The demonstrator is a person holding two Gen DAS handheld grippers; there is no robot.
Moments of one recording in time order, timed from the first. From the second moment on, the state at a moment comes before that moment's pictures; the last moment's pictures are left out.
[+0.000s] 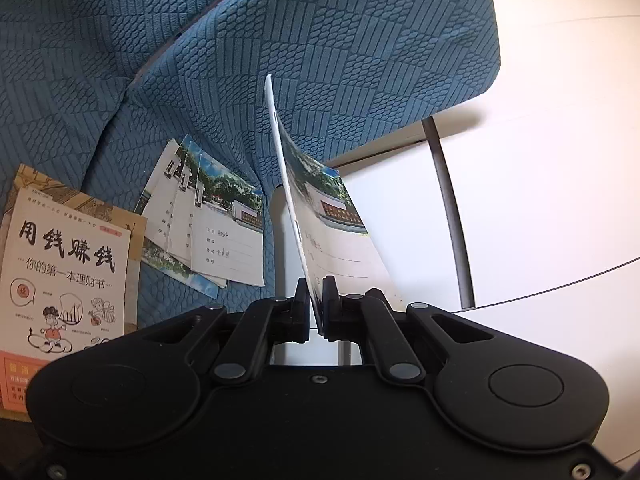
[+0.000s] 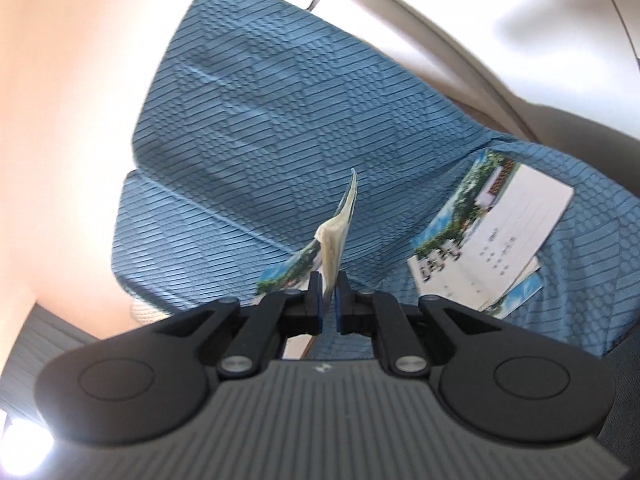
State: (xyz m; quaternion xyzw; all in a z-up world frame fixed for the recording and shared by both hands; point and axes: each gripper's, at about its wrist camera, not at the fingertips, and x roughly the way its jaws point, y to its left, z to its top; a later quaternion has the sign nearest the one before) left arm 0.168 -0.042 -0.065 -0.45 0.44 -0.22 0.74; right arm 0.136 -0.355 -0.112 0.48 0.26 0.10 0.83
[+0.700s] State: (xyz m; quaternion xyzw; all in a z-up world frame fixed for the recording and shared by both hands) left arm 0.126 0.024 -0.078 -0.47 0.44 -0.21 0.73; right arm 0.100 -0.297 -0.106 0.44 0.30 0.11 0.84
